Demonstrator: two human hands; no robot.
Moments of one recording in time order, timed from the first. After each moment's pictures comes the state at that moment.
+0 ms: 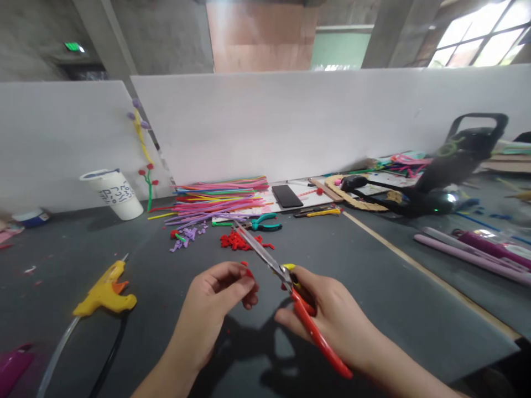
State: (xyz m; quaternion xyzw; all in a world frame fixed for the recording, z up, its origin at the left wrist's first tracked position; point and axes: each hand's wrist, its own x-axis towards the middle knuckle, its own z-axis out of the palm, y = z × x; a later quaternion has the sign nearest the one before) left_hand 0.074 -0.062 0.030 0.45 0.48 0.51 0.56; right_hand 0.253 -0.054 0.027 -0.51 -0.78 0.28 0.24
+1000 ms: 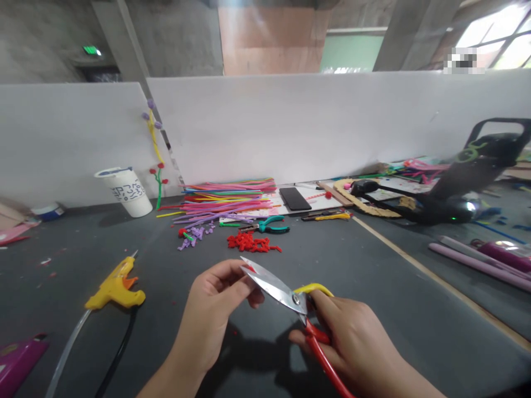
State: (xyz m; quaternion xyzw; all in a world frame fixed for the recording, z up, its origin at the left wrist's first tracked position) left_hand 0.072 -0.064 0.034 0.44 0.44 0.56 0.54; right_hand 0.265 -0.063 0.001 -0.49 -0.85 0.06 0.16
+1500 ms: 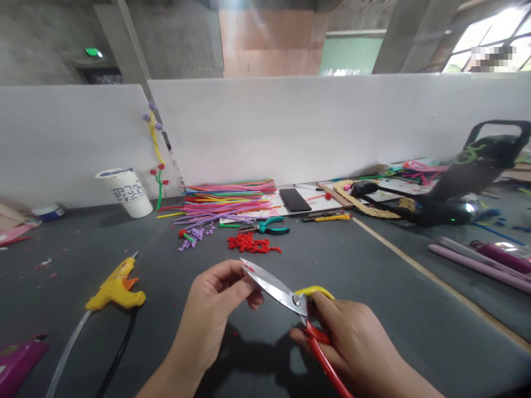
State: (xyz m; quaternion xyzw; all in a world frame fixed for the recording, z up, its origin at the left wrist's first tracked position) left_hand 0.071 -0.063 0.034 0.44 0.44 0.56 0.55; right_hand 0.265 -0.063 -0.001 -0.48 -0.86 0.04 0.17
